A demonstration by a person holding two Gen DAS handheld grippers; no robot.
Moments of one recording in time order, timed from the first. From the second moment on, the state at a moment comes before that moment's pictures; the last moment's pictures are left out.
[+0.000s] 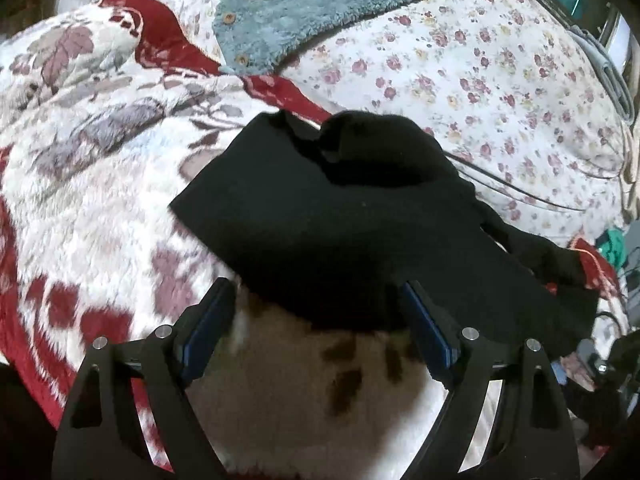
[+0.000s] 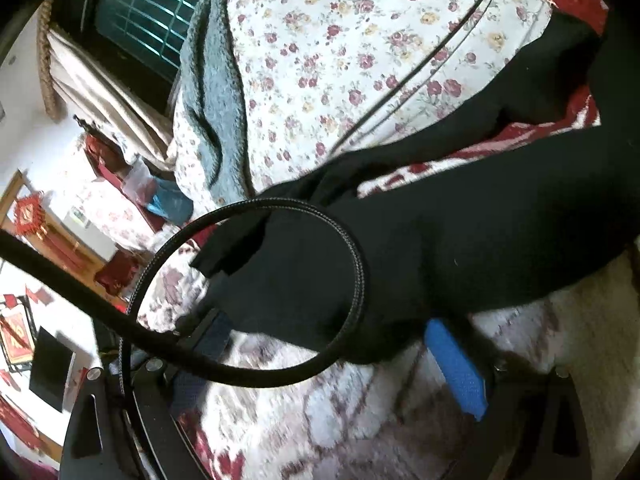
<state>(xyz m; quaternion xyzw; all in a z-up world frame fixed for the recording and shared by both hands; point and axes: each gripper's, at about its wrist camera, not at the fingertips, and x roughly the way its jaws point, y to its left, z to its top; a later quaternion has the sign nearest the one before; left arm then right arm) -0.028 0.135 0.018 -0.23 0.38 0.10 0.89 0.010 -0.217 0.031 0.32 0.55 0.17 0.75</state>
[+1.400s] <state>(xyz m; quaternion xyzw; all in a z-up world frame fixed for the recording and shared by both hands) -0.021 0.233 0.044 -0.15 0.42 0.17 0.88 0.008 -0.042 -0.006 0.32 0.65 0.31 0.62</state>
